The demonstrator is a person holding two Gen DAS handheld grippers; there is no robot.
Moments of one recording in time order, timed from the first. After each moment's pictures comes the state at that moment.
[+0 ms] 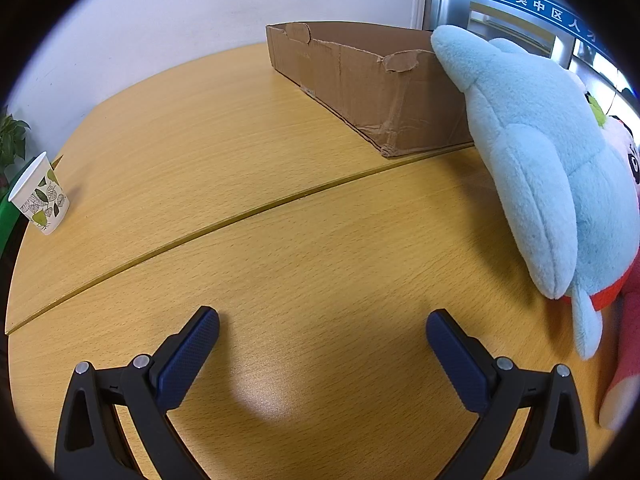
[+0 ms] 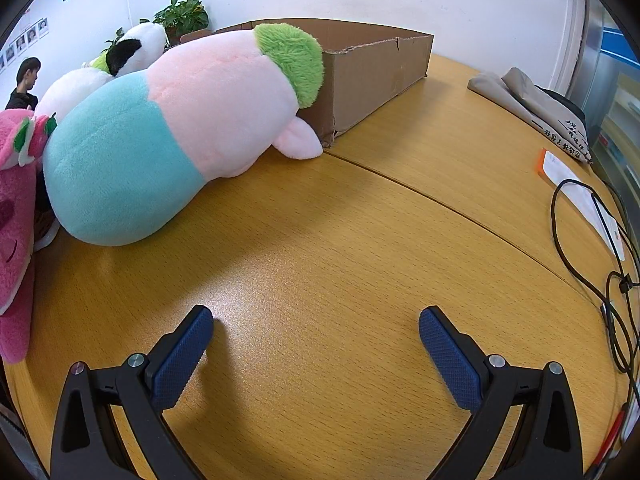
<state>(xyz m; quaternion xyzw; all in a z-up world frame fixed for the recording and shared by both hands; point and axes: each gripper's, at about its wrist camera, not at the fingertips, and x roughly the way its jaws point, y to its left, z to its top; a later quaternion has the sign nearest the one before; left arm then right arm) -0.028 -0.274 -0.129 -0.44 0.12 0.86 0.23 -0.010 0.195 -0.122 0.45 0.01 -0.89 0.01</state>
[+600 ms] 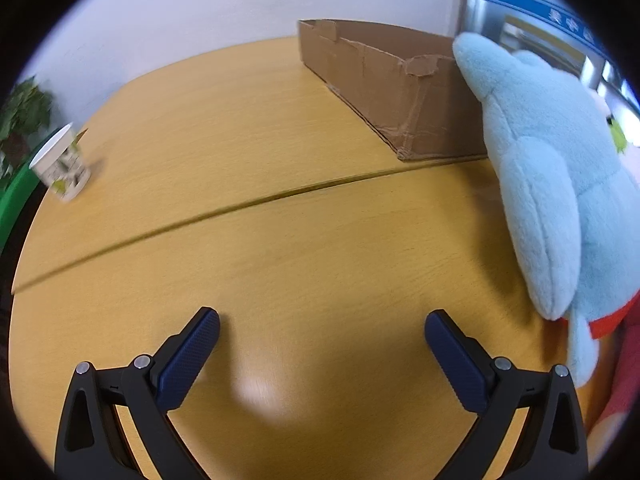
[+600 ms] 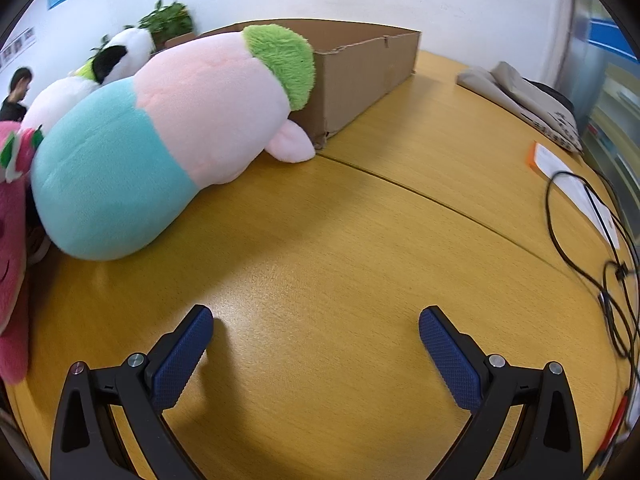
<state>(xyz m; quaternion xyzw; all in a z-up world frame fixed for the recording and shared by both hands) -0.005 -0.283 -0.117 -0.43 0.04 0.89 0.15 -0.010 0.187 -0.121 0.45 0.00 -0.89 -0.02</state>
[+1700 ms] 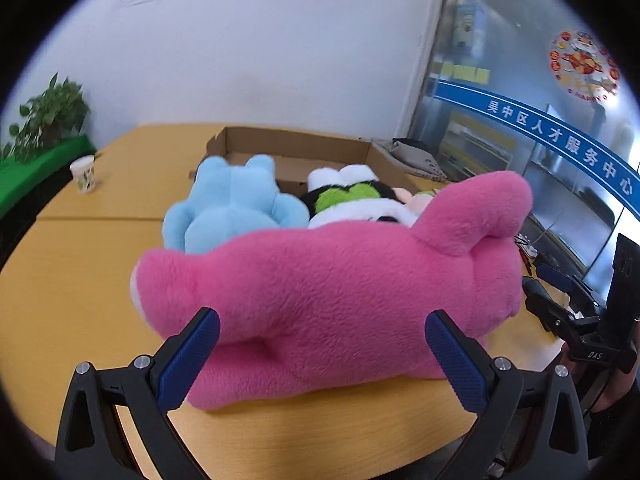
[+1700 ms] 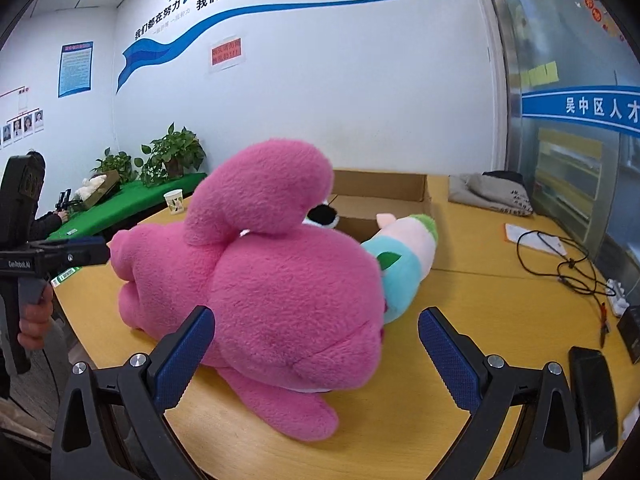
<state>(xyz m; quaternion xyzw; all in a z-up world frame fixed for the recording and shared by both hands) 0.209 -0.077 -0.003 -0.33 -0.06 0.92 0.17 0.107 -0.048 -0.007 0.23 -0.05 -0.97 -0.10</state>
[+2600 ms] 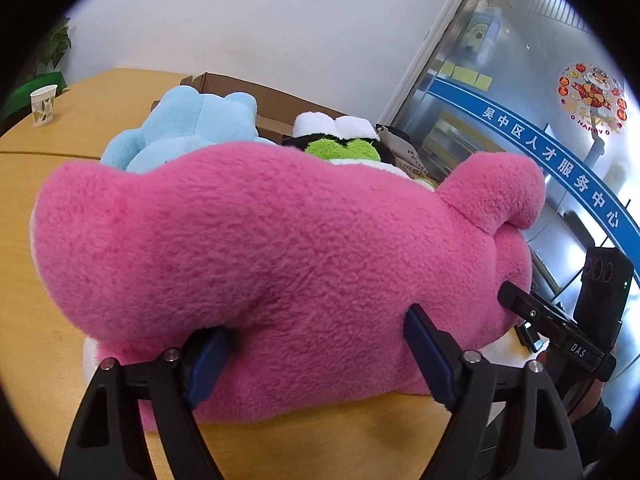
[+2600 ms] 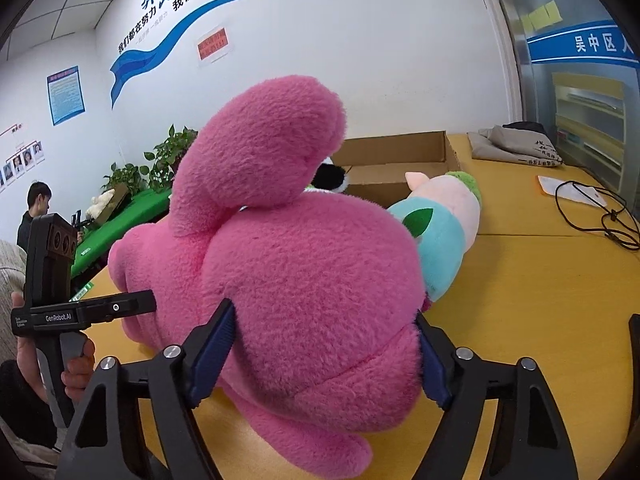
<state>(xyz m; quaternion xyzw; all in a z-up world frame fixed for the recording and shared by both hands) 0.178 -0.075 -0.063 -0.36 -0.14 0.89 0.24 0.062 -0.029 -0.042 0.25 -0.12 -0.96 -0.06</state>
